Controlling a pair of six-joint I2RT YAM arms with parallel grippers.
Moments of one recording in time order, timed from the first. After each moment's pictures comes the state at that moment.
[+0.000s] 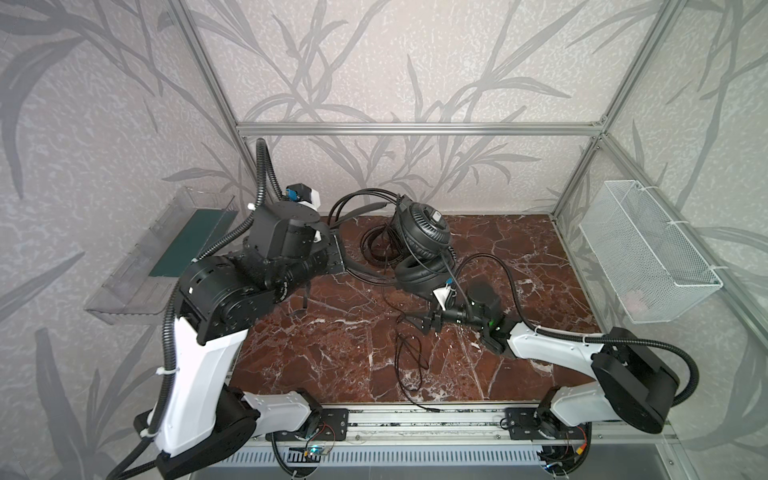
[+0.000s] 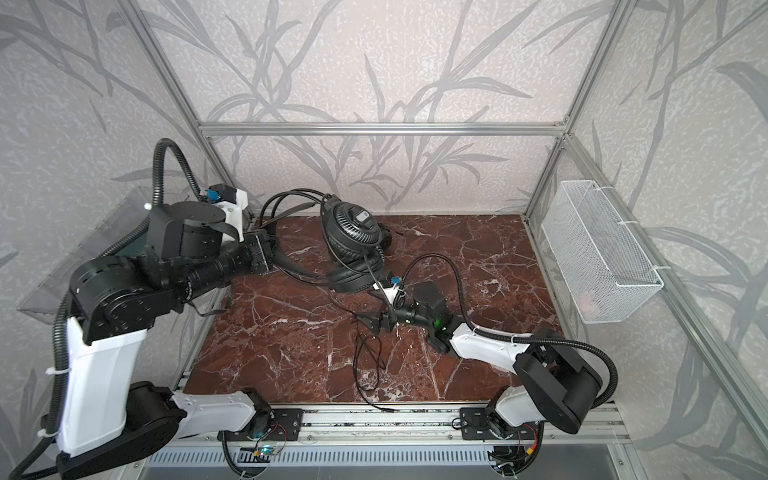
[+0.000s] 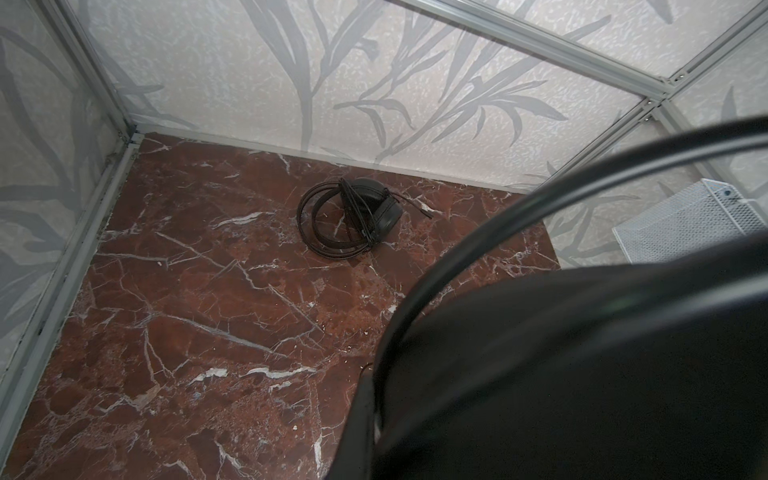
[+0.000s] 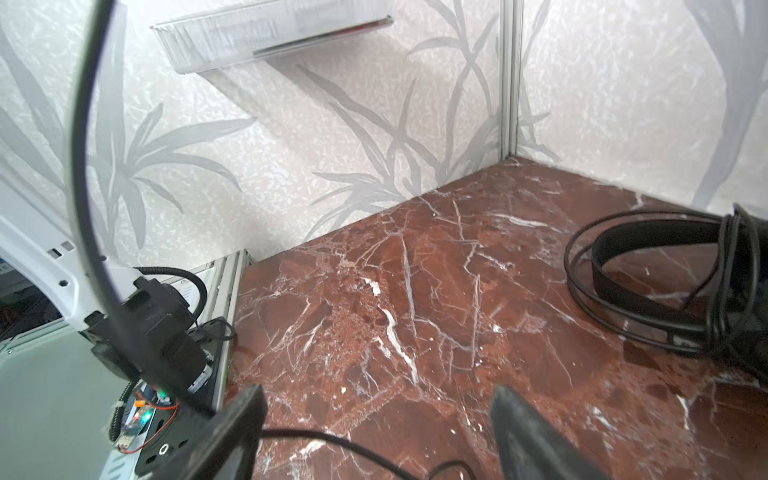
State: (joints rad) left arm -0.66 1.29 2.15 -1.46 -0.33 -0.62; right arm 0.80 1.43 0.59 0.74 -0.45 0.17
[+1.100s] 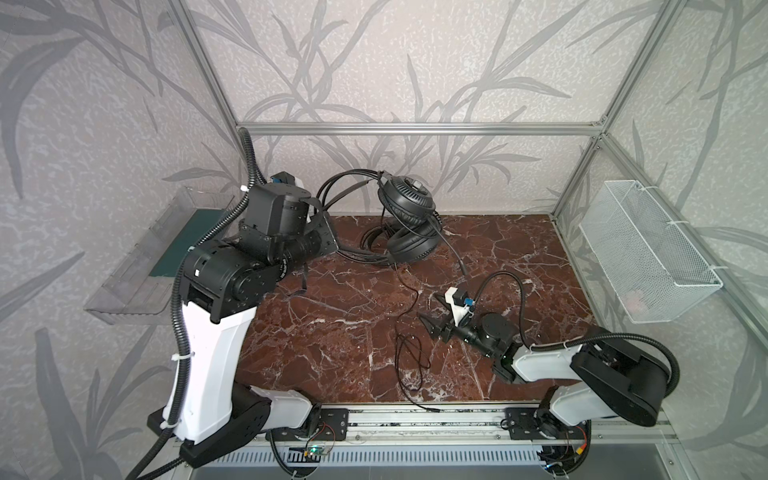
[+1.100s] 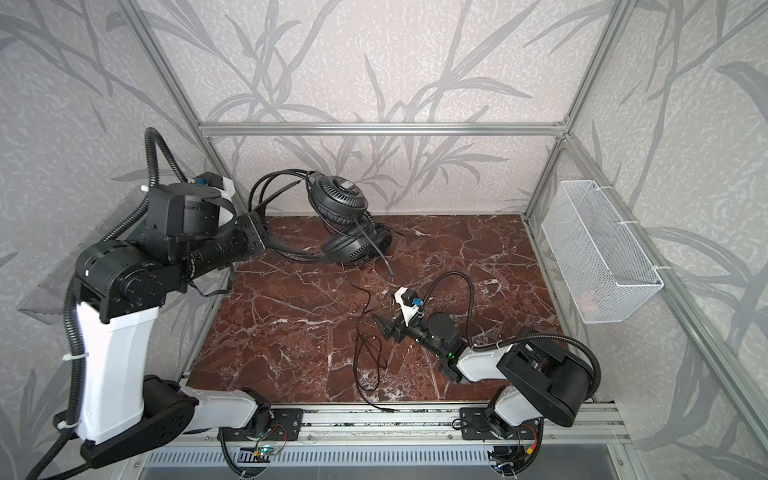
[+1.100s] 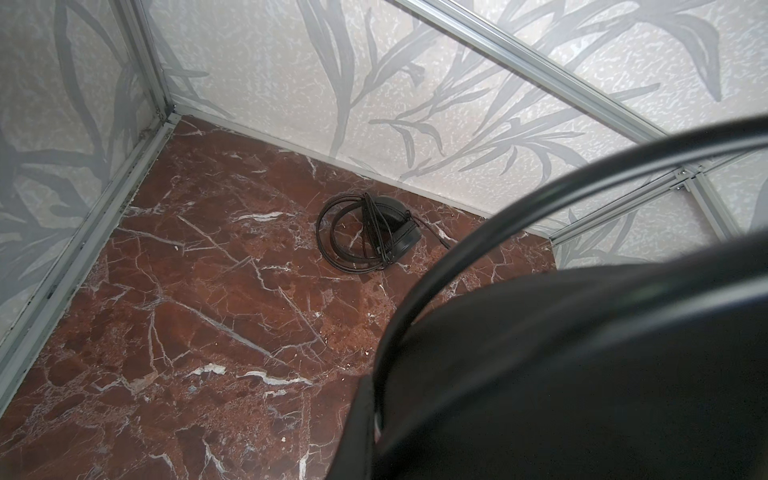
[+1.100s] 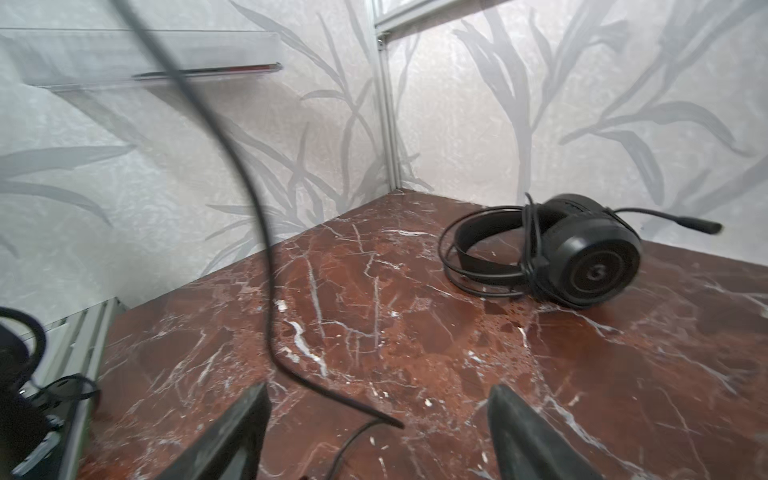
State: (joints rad) left arm -0.49 1.35 2.23 -1.45 -0.27 -0.67; right arm 0.89 1.43 0.30 1.17 -0.08 0.14
